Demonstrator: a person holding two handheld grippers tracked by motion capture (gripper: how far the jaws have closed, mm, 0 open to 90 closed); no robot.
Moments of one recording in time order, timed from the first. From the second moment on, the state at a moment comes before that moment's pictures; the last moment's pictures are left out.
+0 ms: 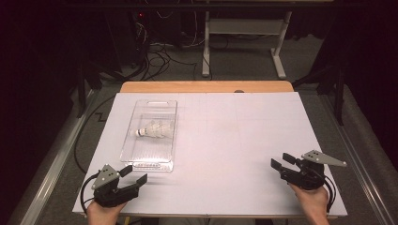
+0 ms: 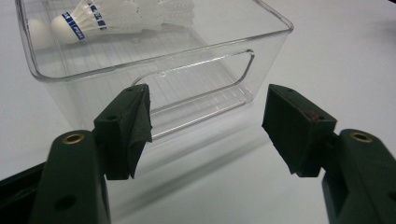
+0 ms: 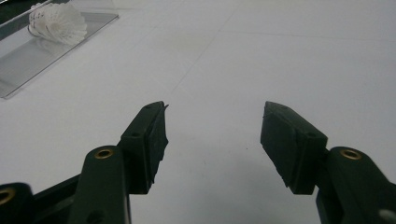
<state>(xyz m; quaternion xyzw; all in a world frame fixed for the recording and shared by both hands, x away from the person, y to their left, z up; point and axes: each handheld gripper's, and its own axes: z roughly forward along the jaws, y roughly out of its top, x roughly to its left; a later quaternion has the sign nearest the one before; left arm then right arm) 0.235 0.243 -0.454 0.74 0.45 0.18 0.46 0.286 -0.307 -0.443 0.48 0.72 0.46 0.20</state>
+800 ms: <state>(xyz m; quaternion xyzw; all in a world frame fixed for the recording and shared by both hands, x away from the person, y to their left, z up) 0.240 0.247 -0.454 0.74 0.46 0.17 0.47 0.260 -0.331 -0.455 0.48 0.70 0.48 0.23</state>
